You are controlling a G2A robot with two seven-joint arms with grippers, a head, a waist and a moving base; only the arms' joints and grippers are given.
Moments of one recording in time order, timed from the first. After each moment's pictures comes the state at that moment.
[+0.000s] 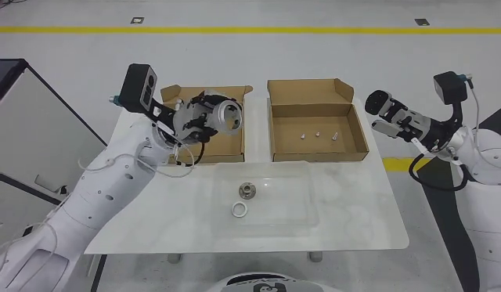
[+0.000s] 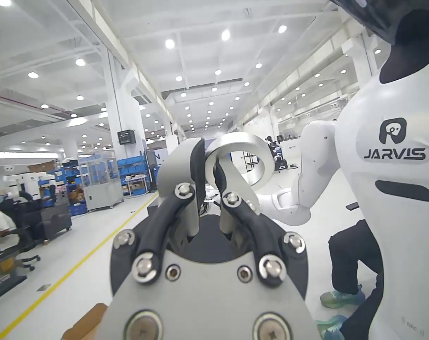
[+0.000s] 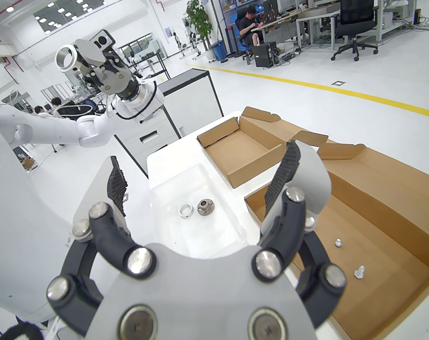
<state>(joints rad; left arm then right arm) 0.92 -0.93 -0.84 -1.67 0.79 -1.01 0.74 -1.41 -0.91 1.74 -1.68 0.23 -0.79 1.03</state>
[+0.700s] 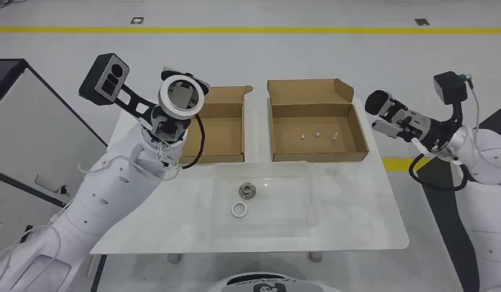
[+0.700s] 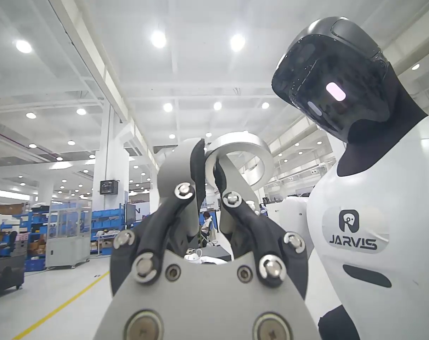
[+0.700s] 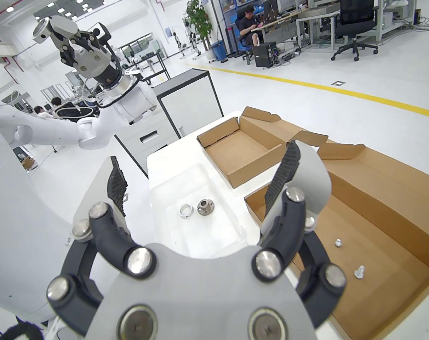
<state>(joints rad) 0.94 -0.95 -0.86 -1.78 0.56 -1.01 0.81 -1.41 -0.91 1.74 -1.68 0.23 -0.79 1.03</state>
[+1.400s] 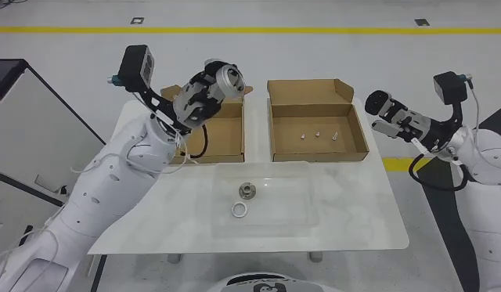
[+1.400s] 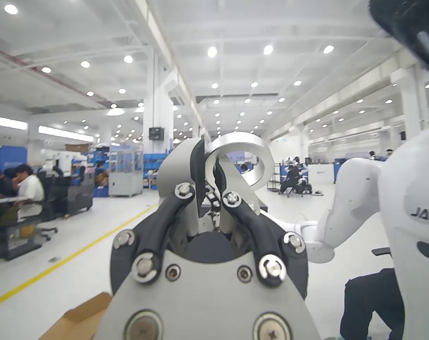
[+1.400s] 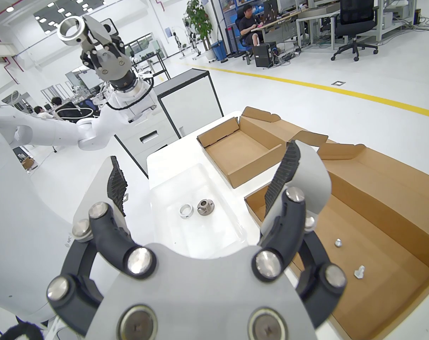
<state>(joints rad) 0.98 -0.93 -0.93 -1.78 0.45 -0.75 0.33 -1.41 -0.91 1.74 -1.68 0.23 -0.79 1.03</state>
